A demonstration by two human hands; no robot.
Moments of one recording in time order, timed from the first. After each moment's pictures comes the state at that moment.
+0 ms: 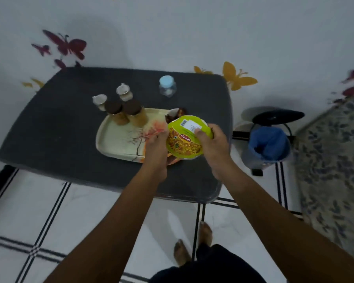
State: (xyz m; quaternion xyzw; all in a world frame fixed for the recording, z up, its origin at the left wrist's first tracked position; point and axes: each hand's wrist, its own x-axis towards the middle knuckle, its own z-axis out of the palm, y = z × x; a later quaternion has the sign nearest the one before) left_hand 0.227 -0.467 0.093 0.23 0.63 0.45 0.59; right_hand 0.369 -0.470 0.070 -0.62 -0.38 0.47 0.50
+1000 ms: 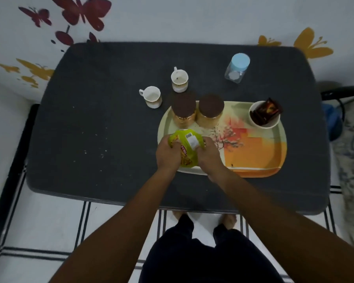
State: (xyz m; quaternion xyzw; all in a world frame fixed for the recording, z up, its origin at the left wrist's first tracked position) left_hand -0.088 -0.300 -0.041 0.44 0.73 0.27 0.46; right_hand 0.030 -0.323 -0.052 -0.75 -0.34 0.48 0.30
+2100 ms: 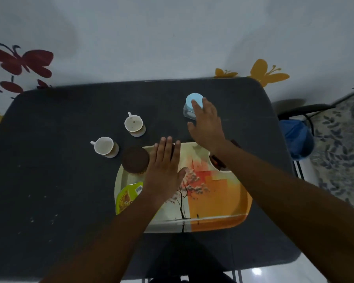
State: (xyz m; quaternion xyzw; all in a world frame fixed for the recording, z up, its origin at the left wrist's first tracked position) left_hand 0.027 -0.202 -0.064 0.89 0.46 -0.01 0.04; right_hand 0.222 -0.134 -0.029 -0.76 -0.61 0.14 0.14
